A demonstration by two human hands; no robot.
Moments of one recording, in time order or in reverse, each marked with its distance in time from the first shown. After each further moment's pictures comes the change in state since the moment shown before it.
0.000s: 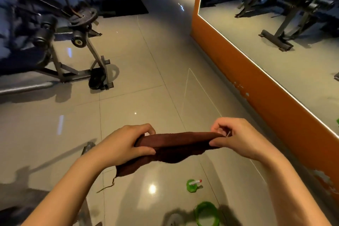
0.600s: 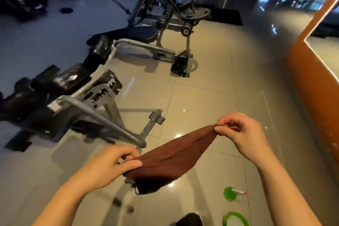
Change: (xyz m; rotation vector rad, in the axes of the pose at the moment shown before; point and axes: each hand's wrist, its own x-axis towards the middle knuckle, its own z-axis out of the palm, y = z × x) left_hand -0.398 -0.049 0.061 -0.316 0.440 -0.452; right_hand -0.075 -0.194 0.201 0.275 -0.013 -0.464
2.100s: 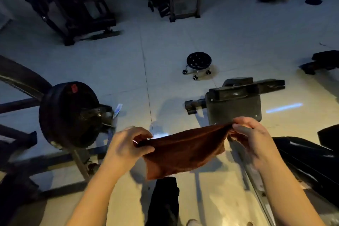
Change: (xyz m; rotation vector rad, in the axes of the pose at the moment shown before) left_hand -0.324 -0.315 -0.314 -0.096 1.077 -1.049; right_hand 0.152 -0.356 0.677 0.503 -0.941 0.387
